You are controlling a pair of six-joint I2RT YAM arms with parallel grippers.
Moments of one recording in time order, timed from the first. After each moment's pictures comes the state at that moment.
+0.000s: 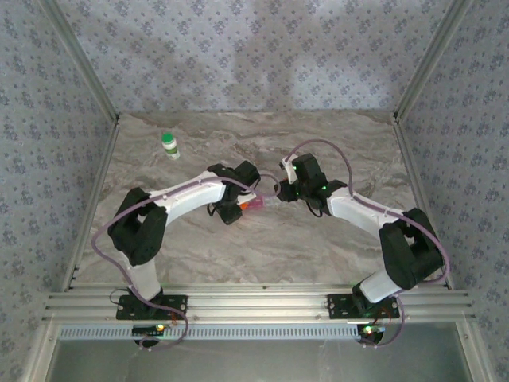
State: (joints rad) left arm -0.77 1.81 1.34 -1.00 -0.27 0.20; right arm 0.54 1.52 0.92 -0.17 -0.01 0.06
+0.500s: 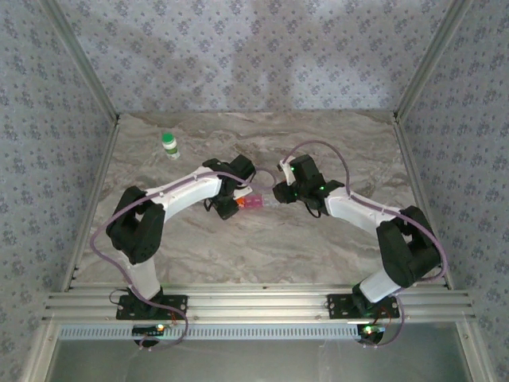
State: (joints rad) left arm -0.73 1.81 1.36 -1.01 -0.27 0.23; right arm 0.55 1.54 0.92 -0.18 -0.01 0.05
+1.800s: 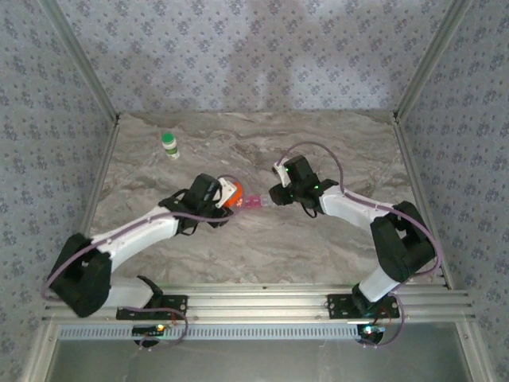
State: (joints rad) left arm -0.67 1.27 0.74 -0.31 -0.06 0.11; right arm 0.58 1.59 0.95 -0.20 -0.02 0.03
